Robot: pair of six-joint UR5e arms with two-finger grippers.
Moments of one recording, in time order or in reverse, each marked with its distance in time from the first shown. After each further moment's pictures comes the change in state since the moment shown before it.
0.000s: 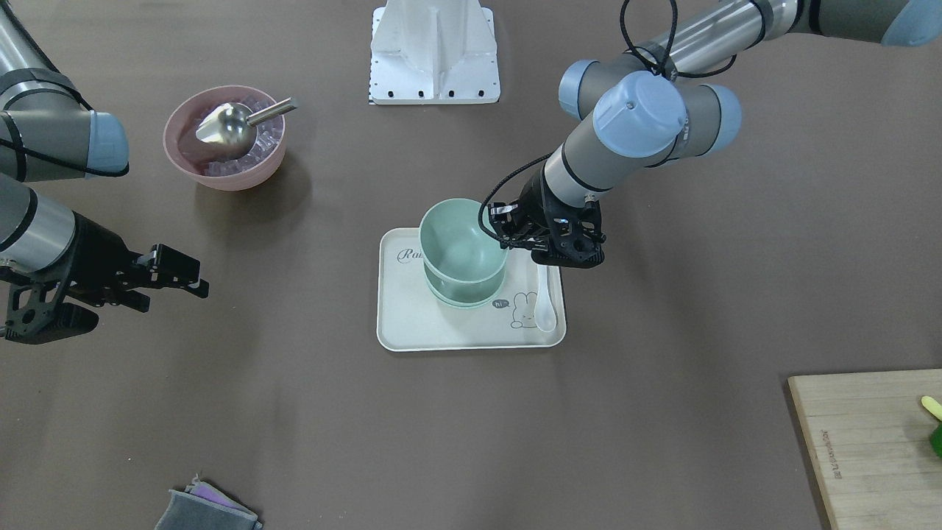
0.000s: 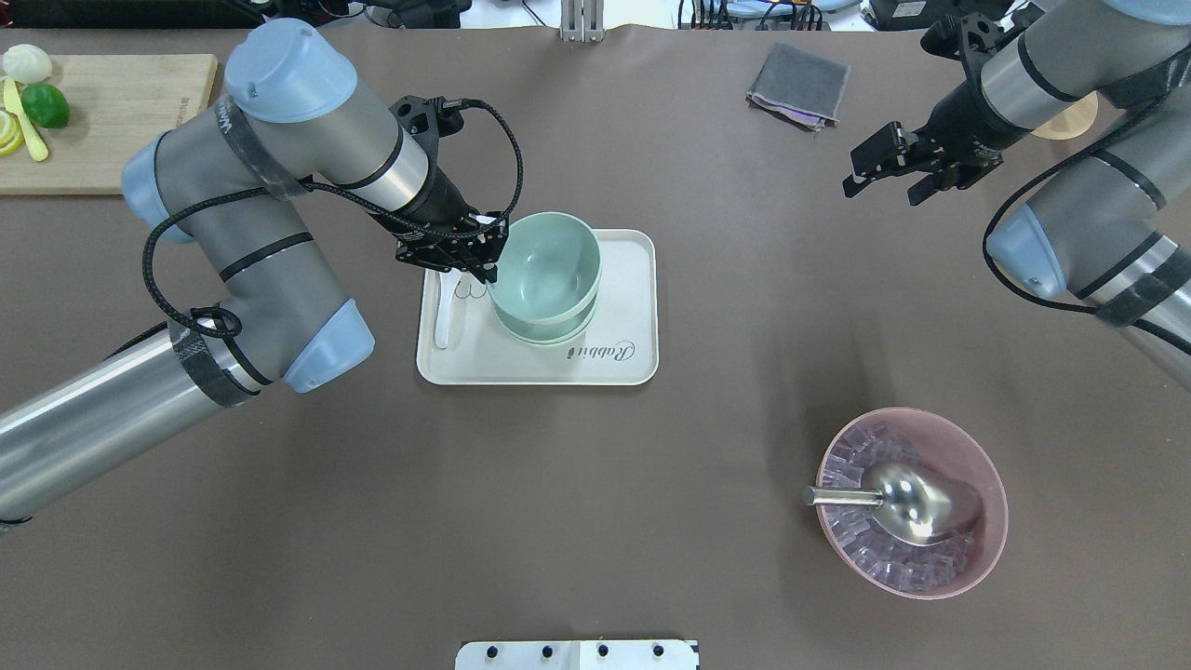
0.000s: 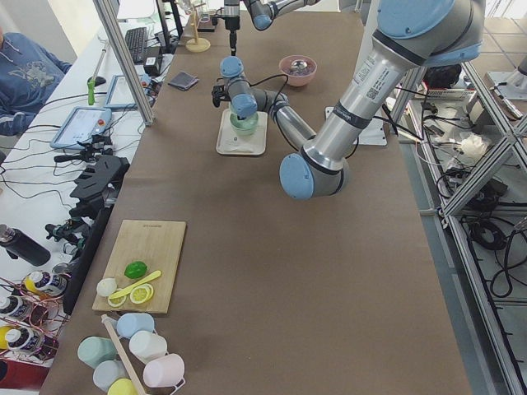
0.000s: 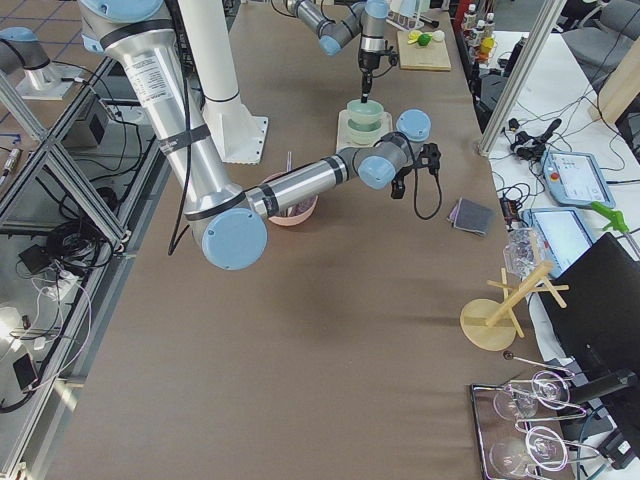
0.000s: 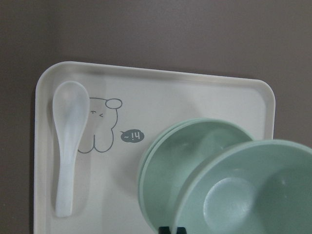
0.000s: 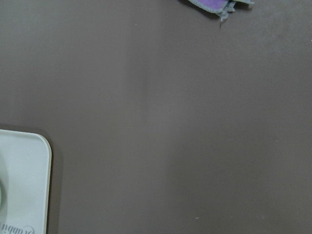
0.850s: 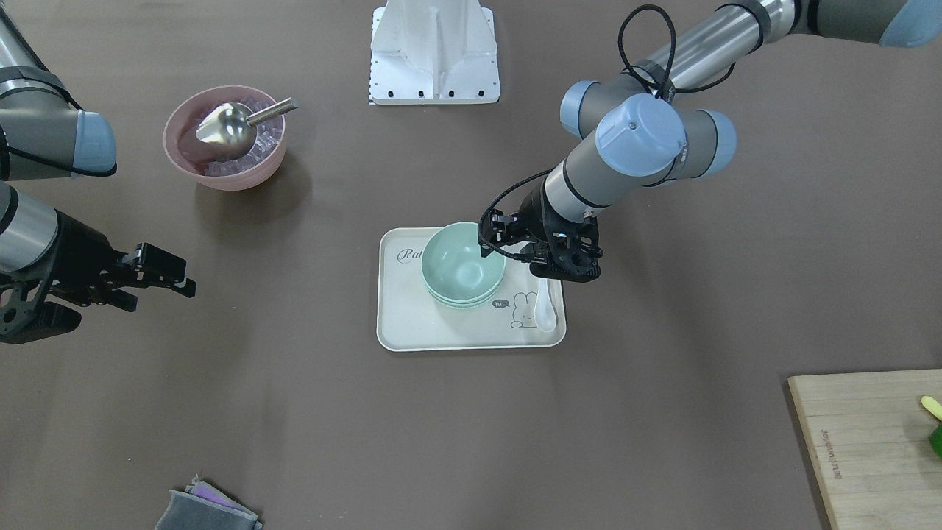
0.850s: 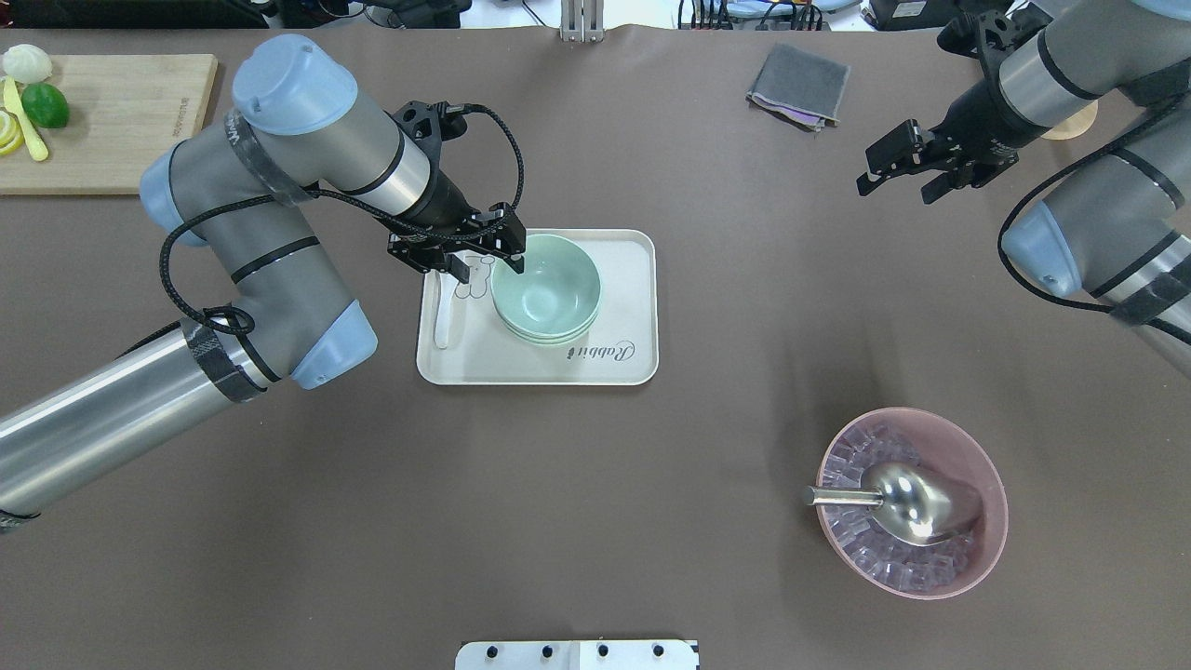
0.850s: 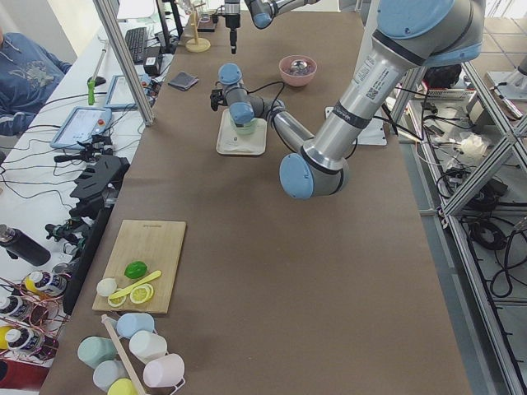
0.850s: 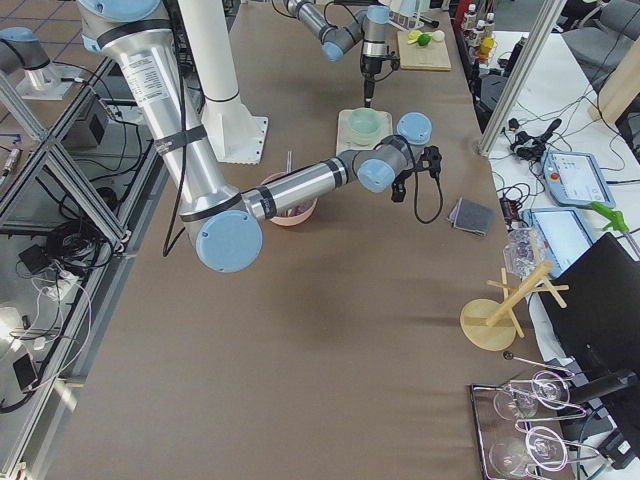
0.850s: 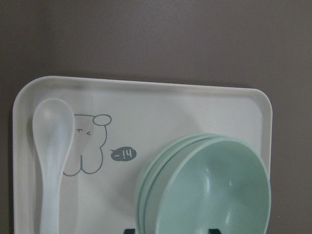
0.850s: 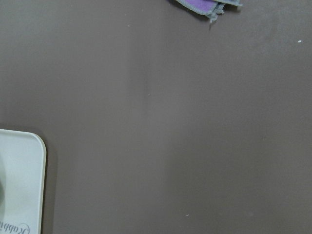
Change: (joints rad) left arm 0.000 0.001 0.065 -0.119 -0.001 -0.005; right arm 0.021 -0.016 0.006 0.000 0.014 -0.010
